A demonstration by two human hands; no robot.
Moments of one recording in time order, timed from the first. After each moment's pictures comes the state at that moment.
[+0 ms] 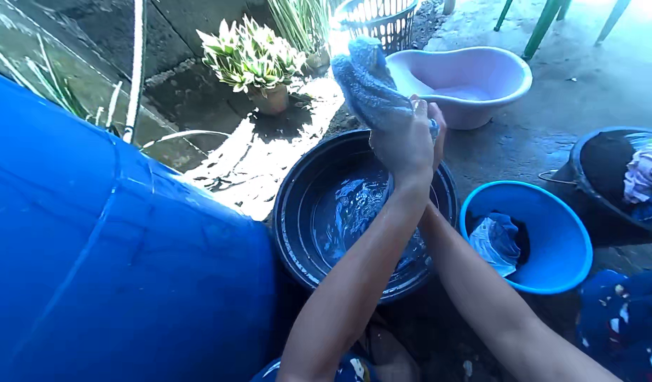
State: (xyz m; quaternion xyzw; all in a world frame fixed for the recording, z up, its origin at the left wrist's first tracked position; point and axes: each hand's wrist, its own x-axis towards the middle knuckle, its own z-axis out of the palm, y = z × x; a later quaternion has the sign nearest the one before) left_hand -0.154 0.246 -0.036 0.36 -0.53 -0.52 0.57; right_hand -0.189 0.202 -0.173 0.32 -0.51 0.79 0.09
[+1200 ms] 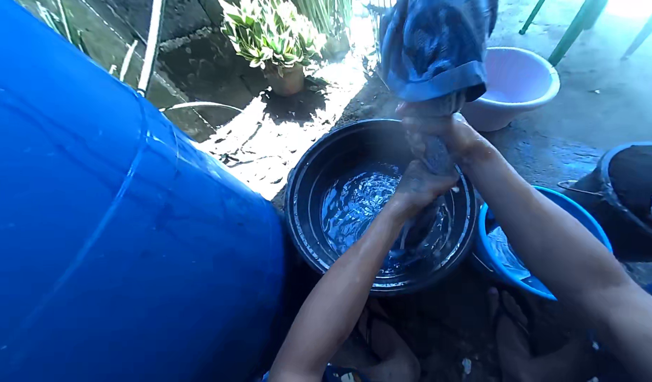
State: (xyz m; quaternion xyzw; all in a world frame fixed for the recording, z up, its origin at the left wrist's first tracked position) left_hand -0.091 0.204 -0.125 0.24 -0.70 -0.64 0.19; right_hand -0.222 0.211 -0.073 0.54 -0.37 0.58 -0.49
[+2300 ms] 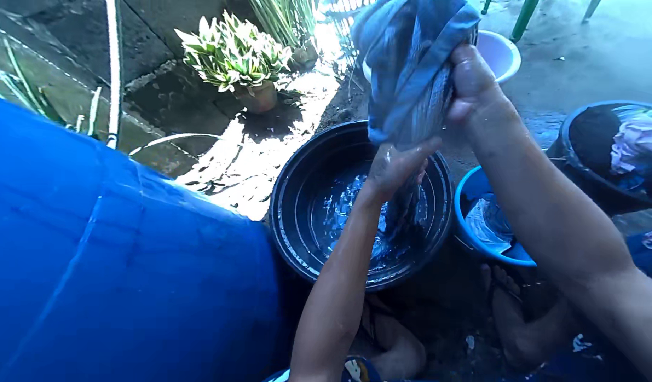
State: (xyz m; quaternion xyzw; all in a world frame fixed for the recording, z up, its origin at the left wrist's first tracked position) left_hand -0.101 0.224 -0.089 0.09 -0.65 -0.73 0.20; right_hand -0.244 0.273 -0.004 0.19 -0.34 0.83 -0.40
